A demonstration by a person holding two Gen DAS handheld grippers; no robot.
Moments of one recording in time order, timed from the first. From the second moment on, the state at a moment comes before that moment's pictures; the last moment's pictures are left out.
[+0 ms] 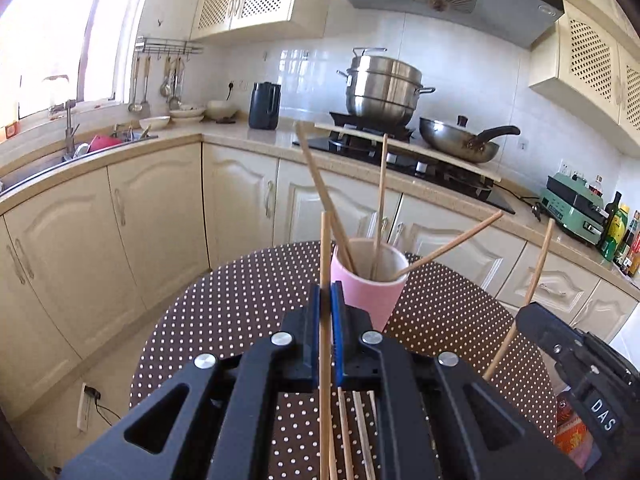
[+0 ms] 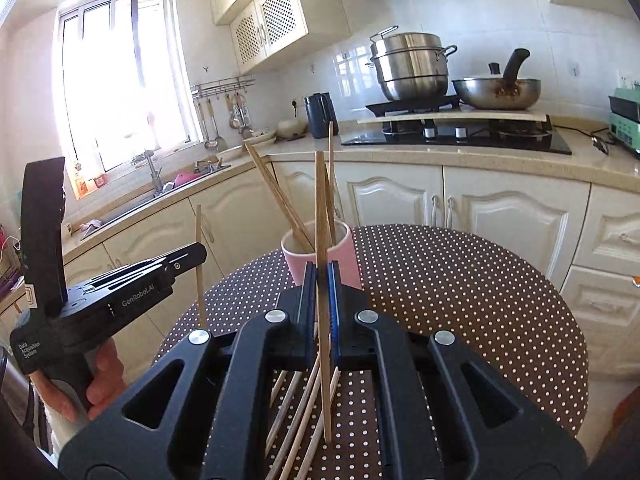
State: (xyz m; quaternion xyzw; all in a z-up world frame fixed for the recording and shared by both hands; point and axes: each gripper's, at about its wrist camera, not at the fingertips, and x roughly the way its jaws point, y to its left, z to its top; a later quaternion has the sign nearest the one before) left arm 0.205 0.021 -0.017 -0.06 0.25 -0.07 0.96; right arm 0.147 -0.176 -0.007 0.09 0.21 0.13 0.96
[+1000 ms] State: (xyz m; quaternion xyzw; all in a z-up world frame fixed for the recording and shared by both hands) left arm 0.232 0.006 0.096 -0.04 0.09 -0.08 0.99; right arm 0.188 -0.149 0.094 0.08 0.09 0.13 0.98
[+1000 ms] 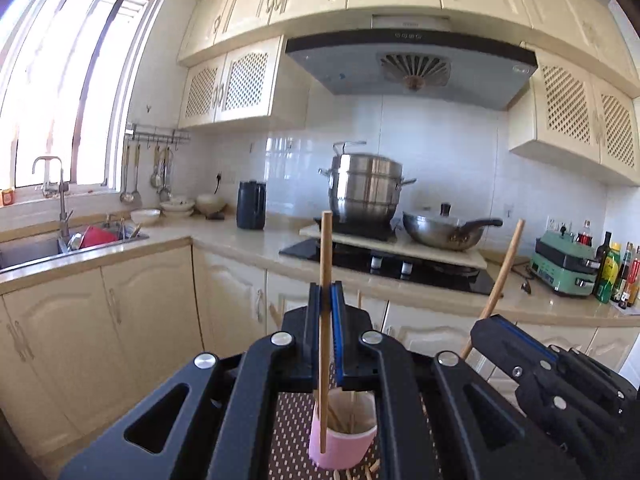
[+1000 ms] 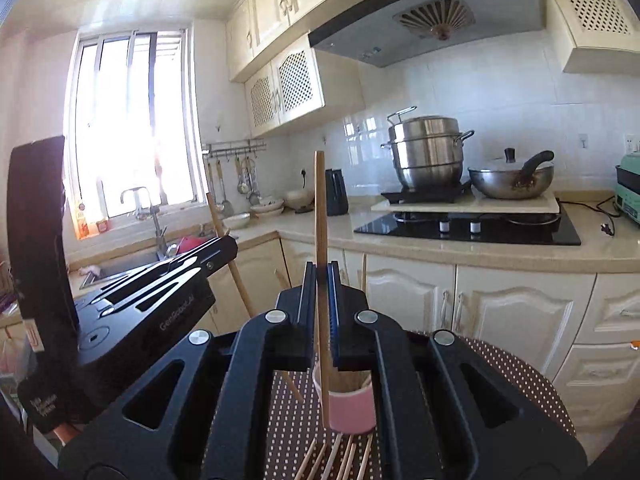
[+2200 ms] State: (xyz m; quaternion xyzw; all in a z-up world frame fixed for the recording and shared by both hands) left arm 0.297 0.013 0.033 -0.03 0.16 -0.10 0.98; right arm 0.273 -0.150 0.049 0.07 0.20 0.09 0.97
